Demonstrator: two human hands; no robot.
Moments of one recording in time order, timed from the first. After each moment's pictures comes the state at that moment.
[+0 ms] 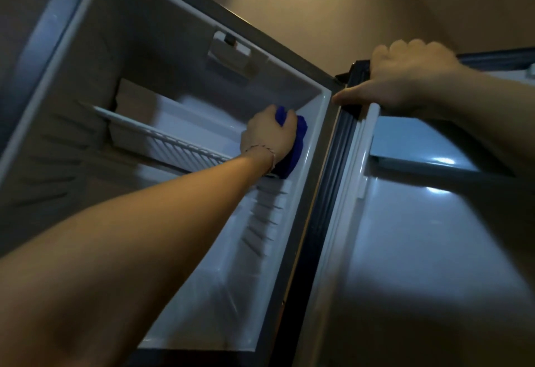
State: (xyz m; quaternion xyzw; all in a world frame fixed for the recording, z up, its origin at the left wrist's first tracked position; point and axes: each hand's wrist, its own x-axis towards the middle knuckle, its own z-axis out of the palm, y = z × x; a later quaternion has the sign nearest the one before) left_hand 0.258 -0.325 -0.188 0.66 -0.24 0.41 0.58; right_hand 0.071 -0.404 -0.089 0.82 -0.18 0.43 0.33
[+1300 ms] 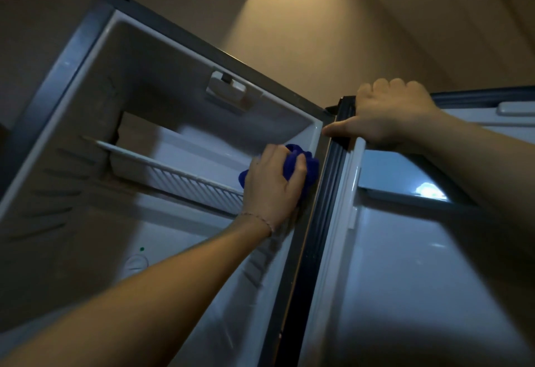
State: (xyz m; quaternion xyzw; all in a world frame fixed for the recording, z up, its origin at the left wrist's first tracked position) left_hand 0.233 -0.338 -0.231 0.55 -0.33 0.57 0.51; right_hand 0.071 -0.408 -0.088 0.82 -0.17 0.43 0.34
